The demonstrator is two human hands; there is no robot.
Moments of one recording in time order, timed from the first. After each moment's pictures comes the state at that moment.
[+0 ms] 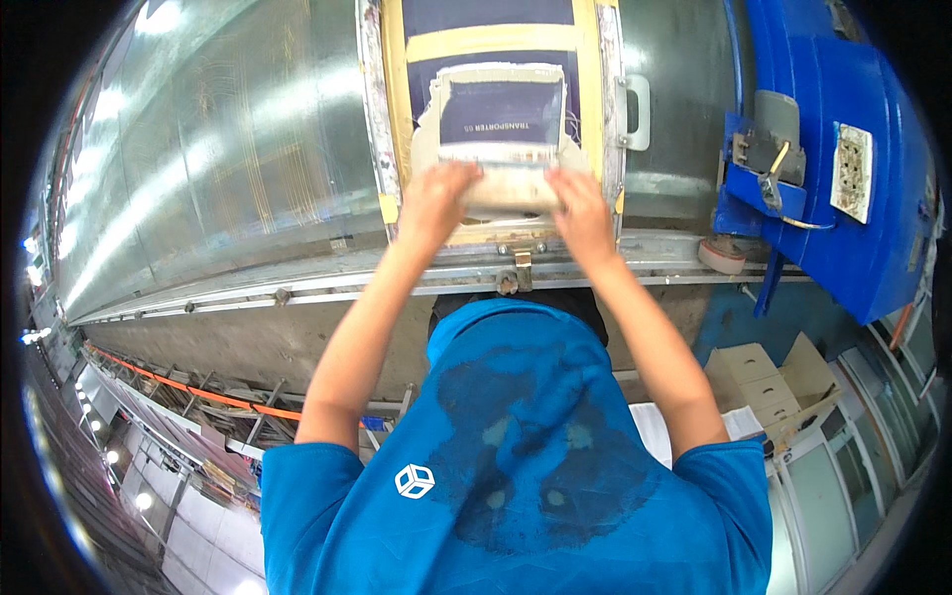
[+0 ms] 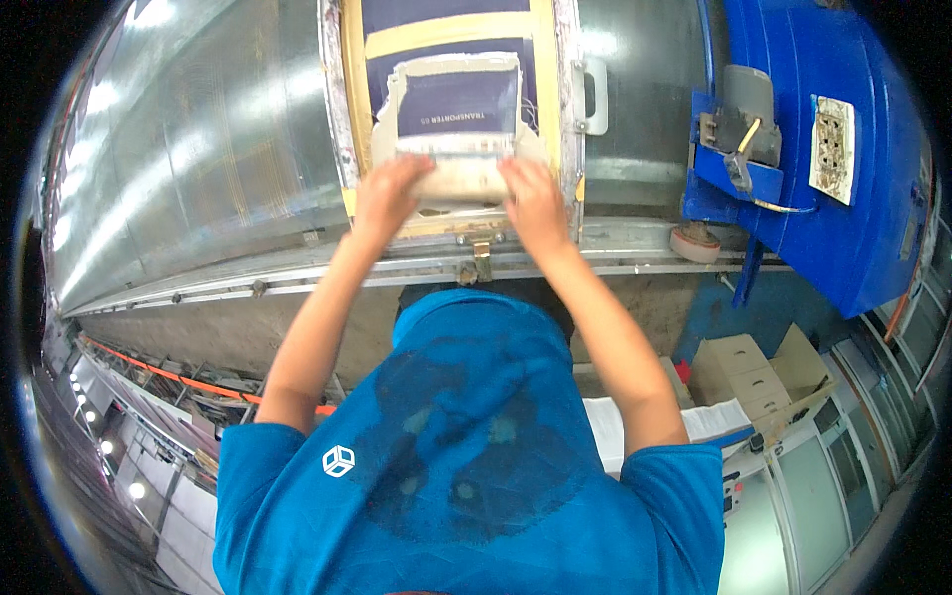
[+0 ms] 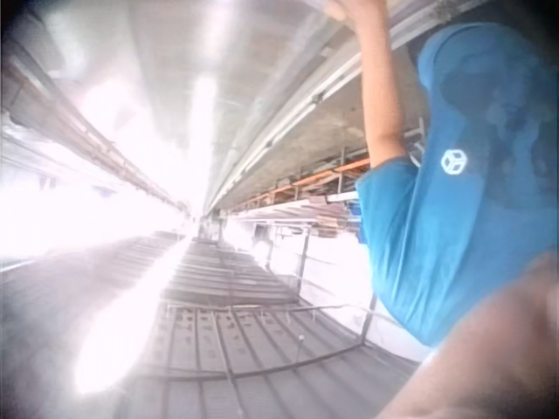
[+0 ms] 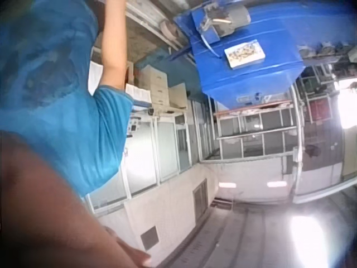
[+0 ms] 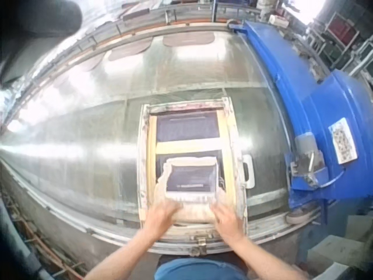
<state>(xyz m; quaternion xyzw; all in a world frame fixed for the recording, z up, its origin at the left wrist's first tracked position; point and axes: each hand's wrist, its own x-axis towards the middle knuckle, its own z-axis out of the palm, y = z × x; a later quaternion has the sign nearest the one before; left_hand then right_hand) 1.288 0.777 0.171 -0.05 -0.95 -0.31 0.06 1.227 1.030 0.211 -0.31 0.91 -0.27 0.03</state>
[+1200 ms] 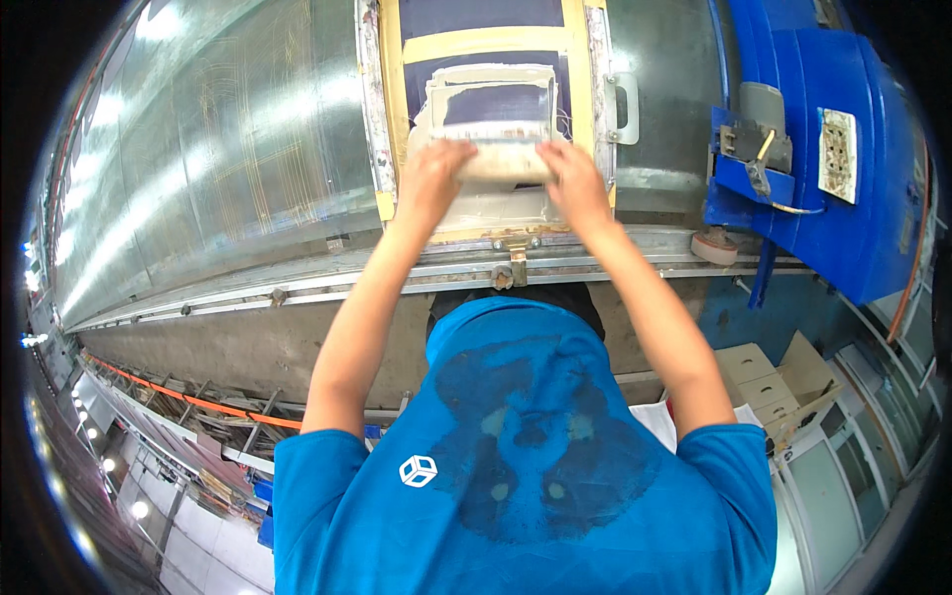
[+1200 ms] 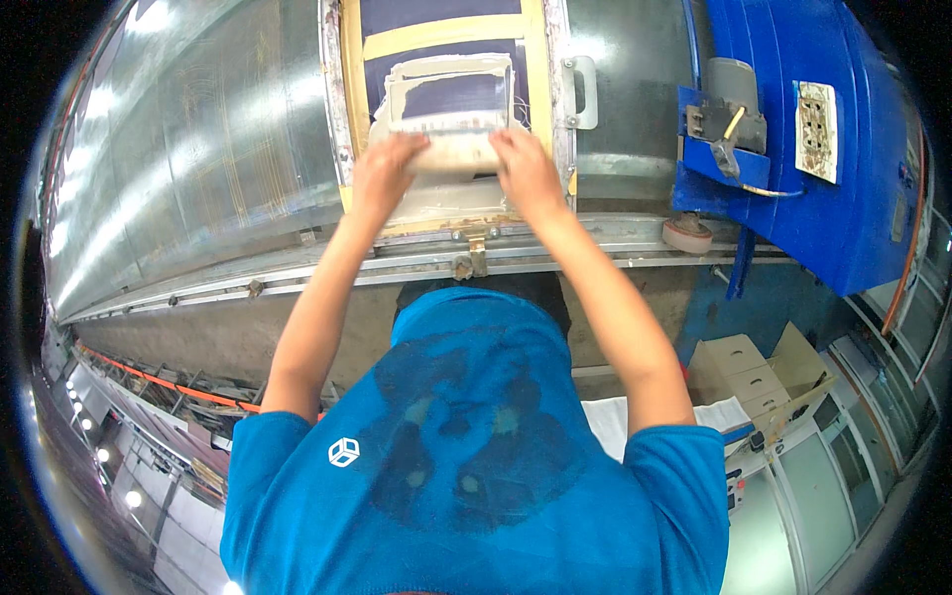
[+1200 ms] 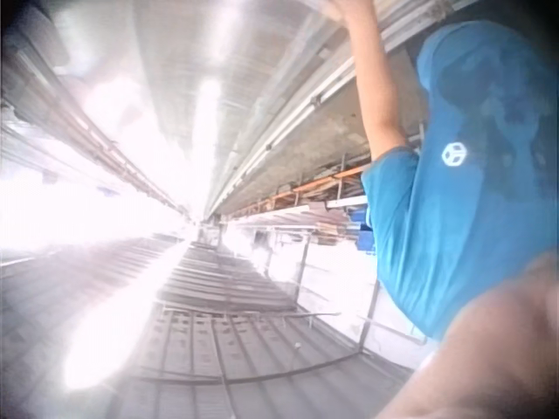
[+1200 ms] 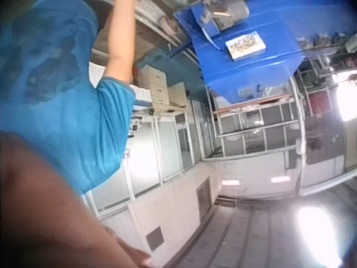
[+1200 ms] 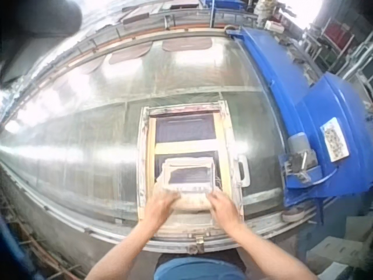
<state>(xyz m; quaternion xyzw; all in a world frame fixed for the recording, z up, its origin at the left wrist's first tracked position) 1.272 0.775 0.173 -0.03 -0.94 -0.32 0.08 1.202 1.022 0.206 -0.33 0.91 -0.26 0.02</state>
